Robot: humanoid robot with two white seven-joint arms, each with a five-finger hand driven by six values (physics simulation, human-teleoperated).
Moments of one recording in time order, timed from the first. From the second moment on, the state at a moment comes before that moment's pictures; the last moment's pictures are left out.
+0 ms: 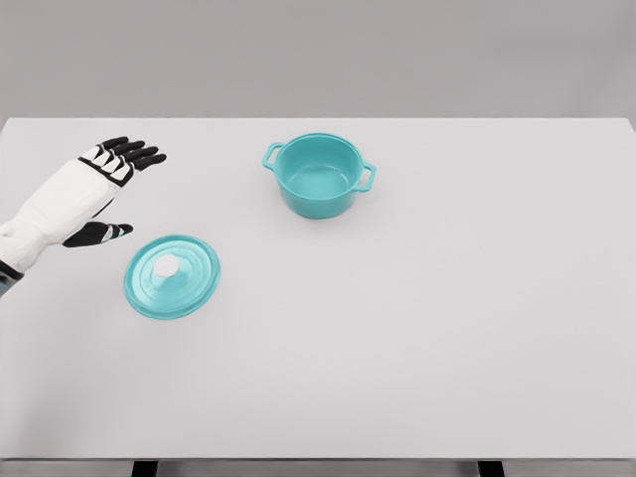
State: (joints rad) left arm -0.14 0.65 -0.09 -1.54 -0.66 -0.61 -0.03; right arm 0.06 0.00 -0.30 0.08 0.25 -0.01 0.09
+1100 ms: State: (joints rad) left arm -0.18 1.10 -0.28 -1.74 -0.35 -0.61 -0.36; right arm 0.06 0.00 -0.30 0.08 0.25 -0.01 0.09
